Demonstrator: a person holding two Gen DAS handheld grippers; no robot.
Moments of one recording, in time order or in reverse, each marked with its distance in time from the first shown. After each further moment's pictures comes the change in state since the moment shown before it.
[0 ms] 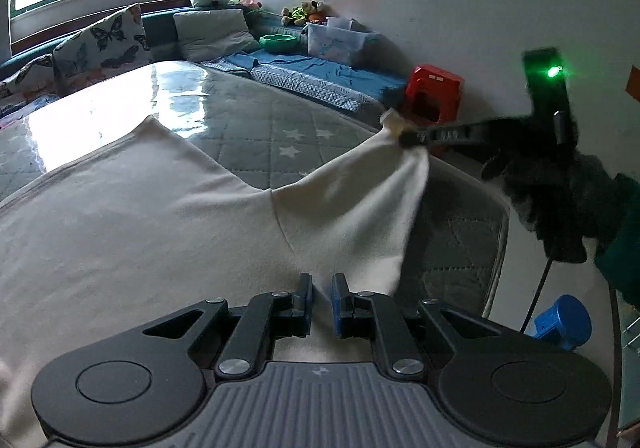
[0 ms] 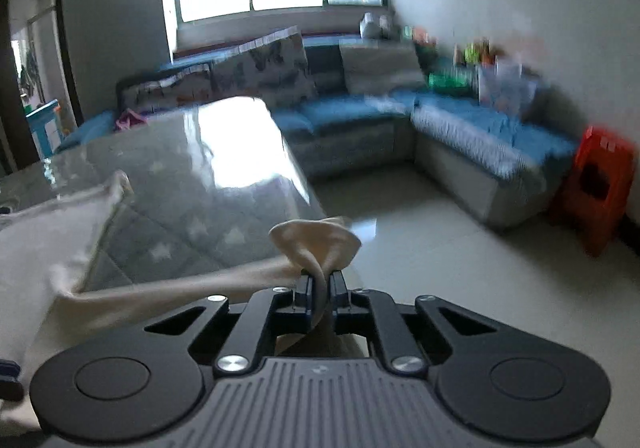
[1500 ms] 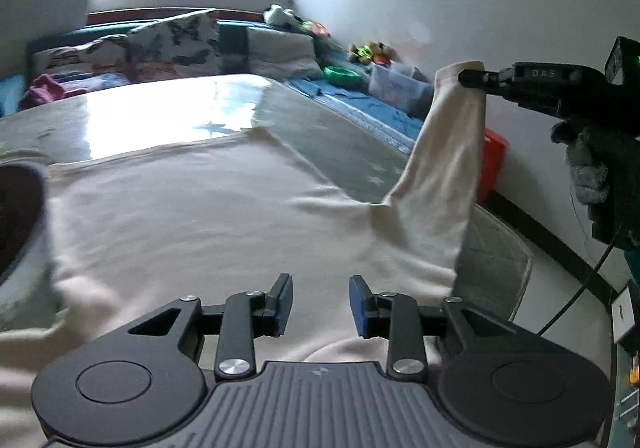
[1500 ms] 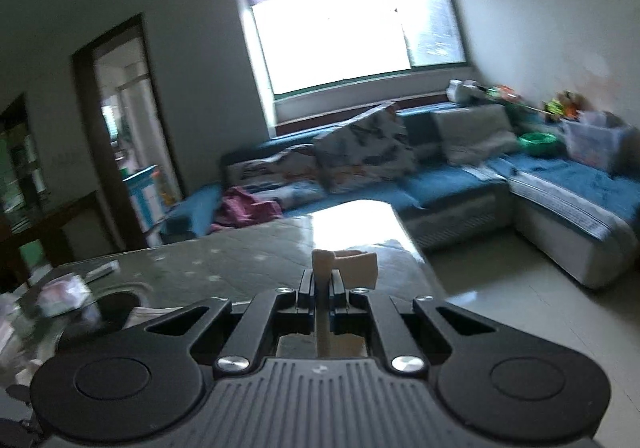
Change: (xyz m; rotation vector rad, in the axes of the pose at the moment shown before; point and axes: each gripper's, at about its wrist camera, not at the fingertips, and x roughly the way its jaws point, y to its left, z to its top) left arm -0.077 0.054 -0.038 -0.205 -0.117 0.090; right arm -0.086 0.063 0.076 -0.022 -0.213 0.330
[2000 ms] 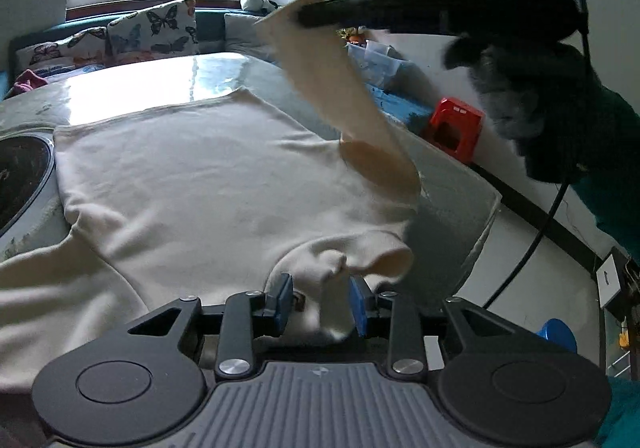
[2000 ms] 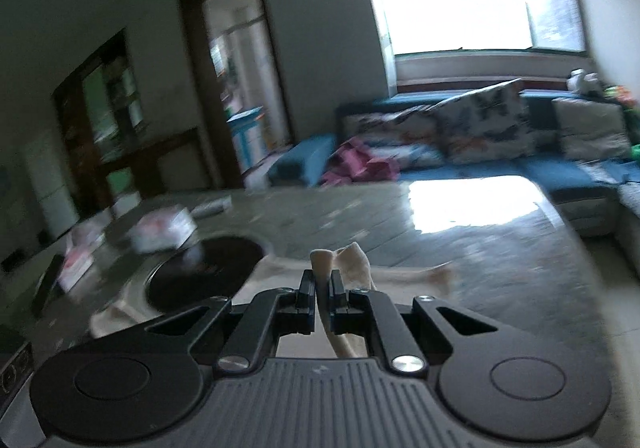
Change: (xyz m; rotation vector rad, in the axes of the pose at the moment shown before) left arm -0.029 -0.009 -0.046 0.054 0.054 -0.059; right arm 0.045 0.140 -0.024 -0.166 0.160 0.306
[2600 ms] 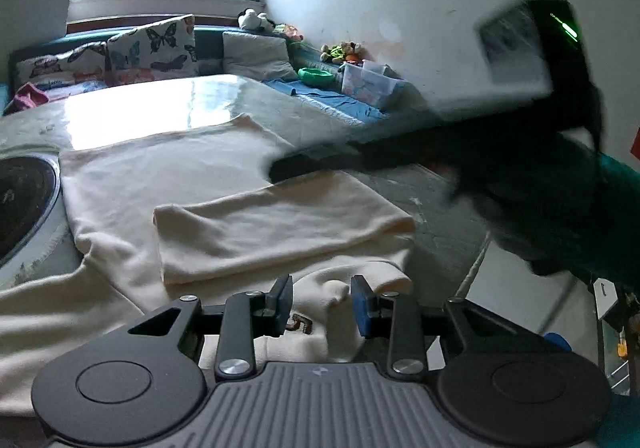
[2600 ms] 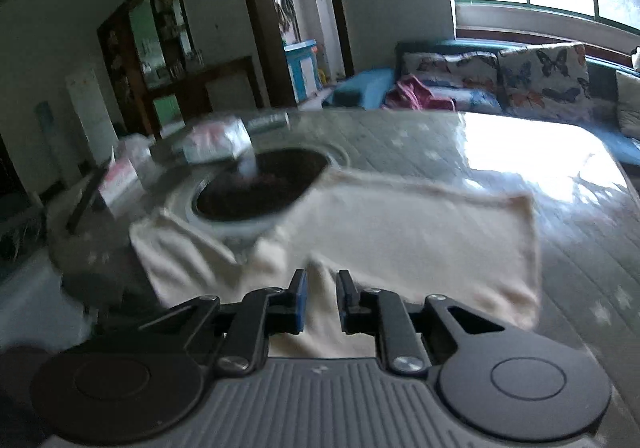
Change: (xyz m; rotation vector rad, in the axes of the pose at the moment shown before) left arm -0.008 0.007 0.010 -0.001 -0.051 -0.015; right arm 0.007 0.031 -0.048 -0.098 0.207 0.117
